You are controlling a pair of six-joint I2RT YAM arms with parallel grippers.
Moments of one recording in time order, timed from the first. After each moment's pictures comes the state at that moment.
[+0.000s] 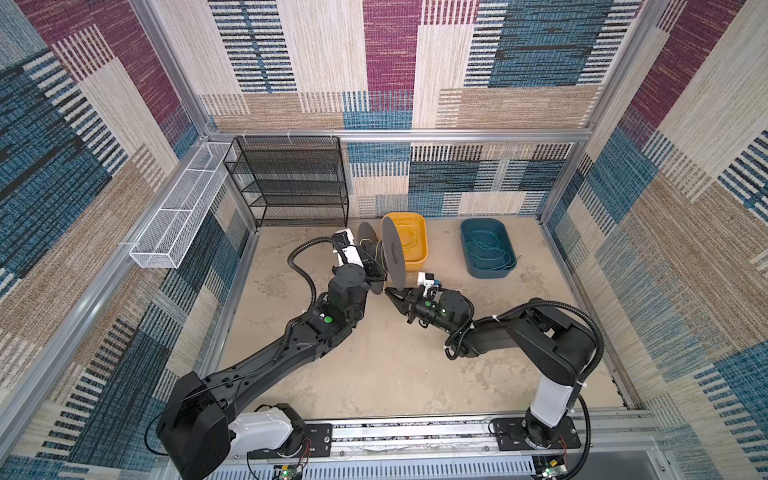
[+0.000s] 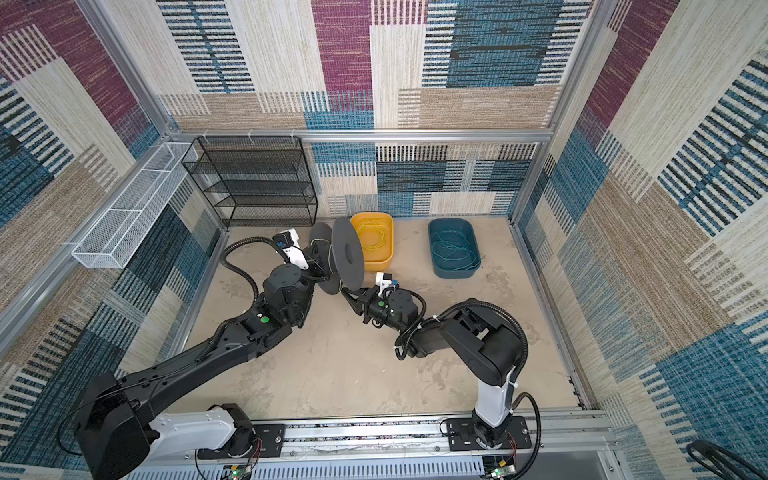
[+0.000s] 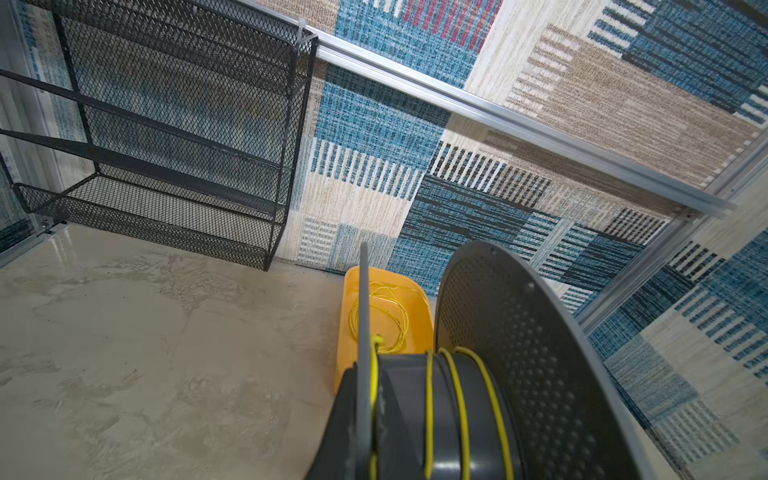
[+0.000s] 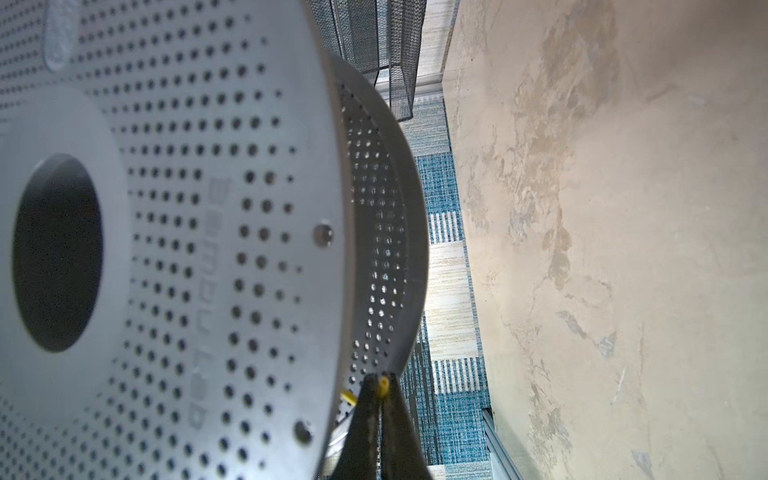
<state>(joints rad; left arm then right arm) -0.74 1.25 0.88 0.28 -0.65 -0.39 0.76 1.81 0.68 1.17 -0.28 1.70</state>
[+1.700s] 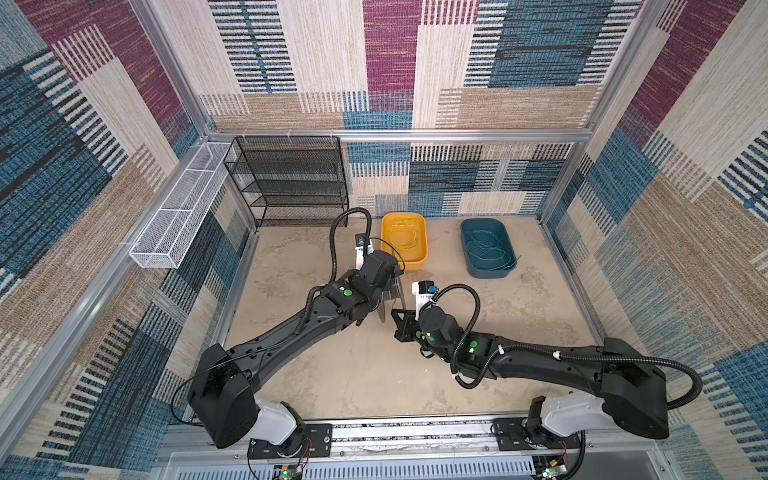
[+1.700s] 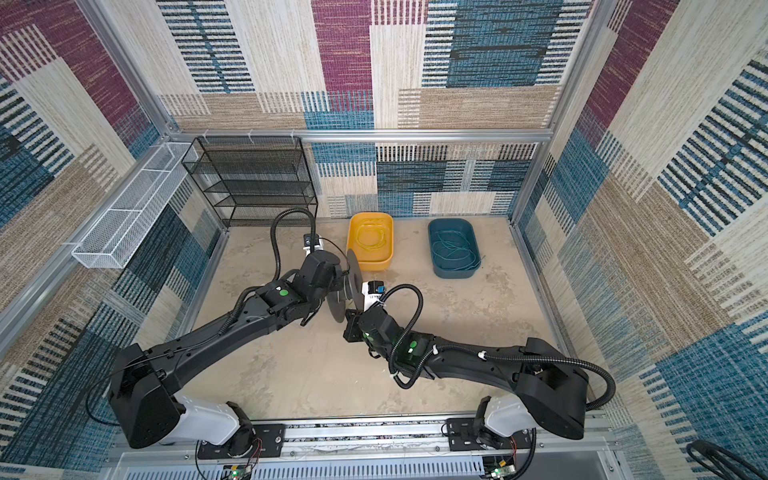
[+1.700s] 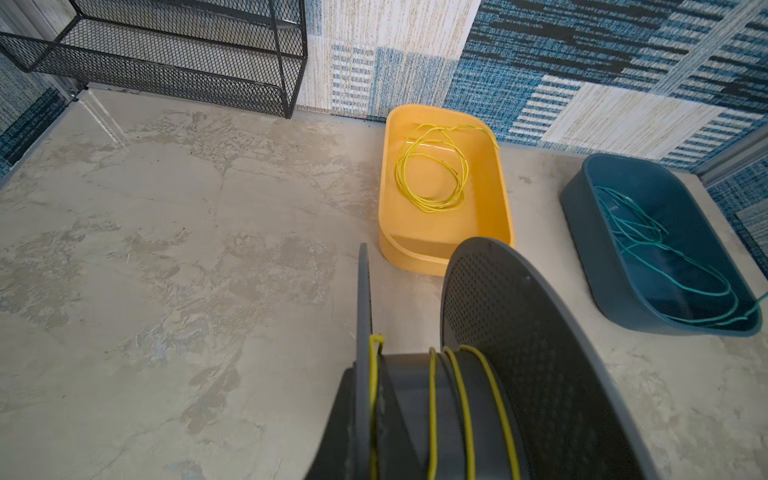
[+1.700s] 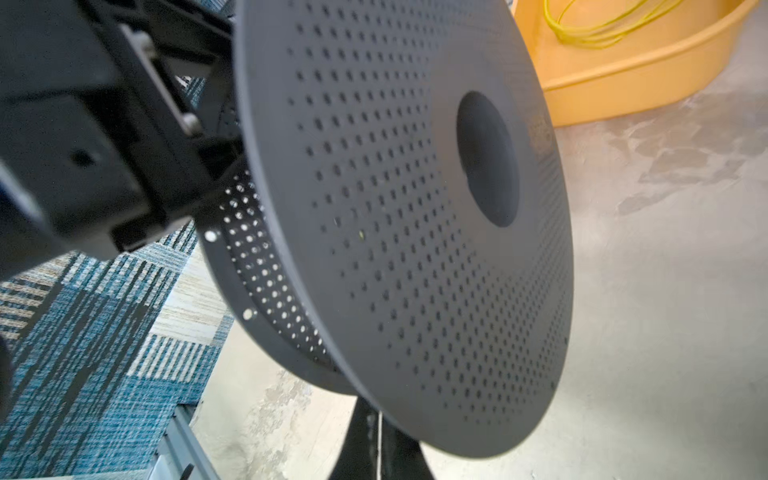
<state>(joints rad) -0.75 1.46 1.21 -0.43 -0.59 -0.59 1.08 1.39 0.77 0.21 0.33 0.82</state>
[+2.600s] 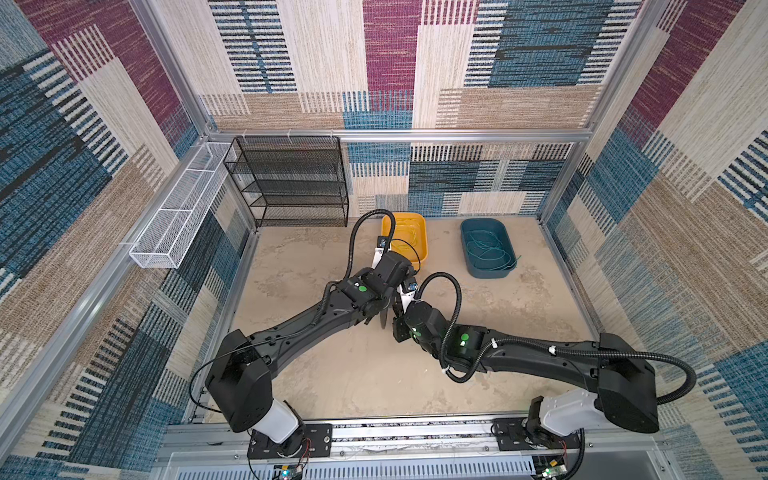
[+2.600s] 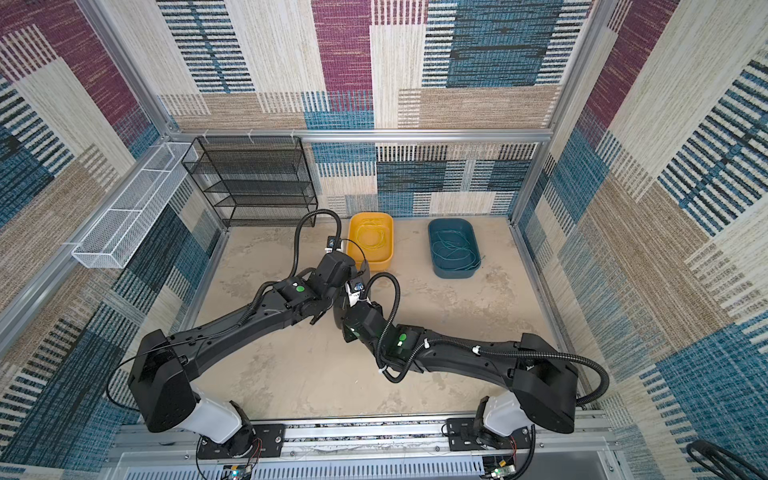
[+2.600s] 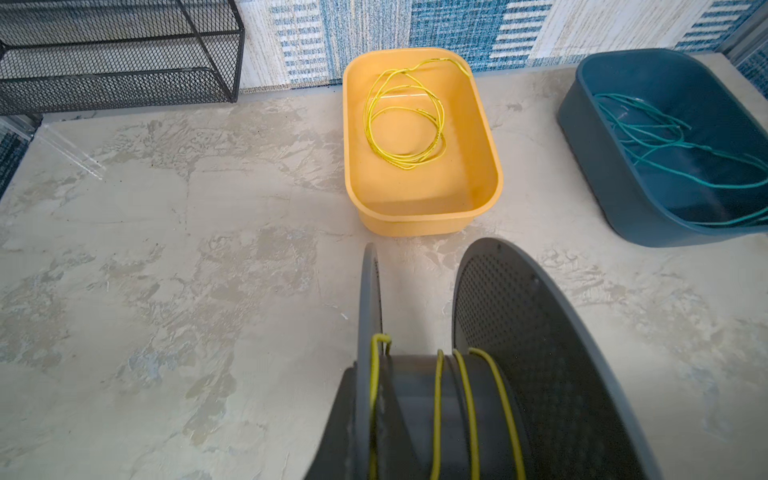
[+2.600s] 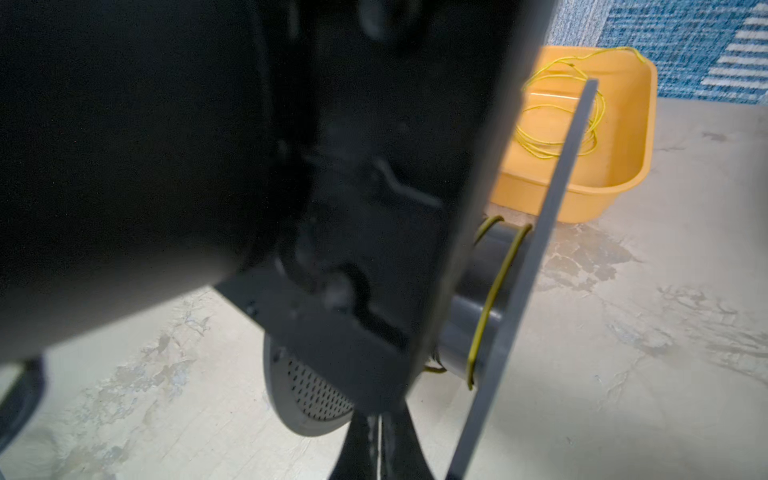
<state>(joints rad) -0.80 1.55 1.25 -0.45 -0.55 -0.44 1.10 1.44 0.92 0.00 0.48 0.43</state>
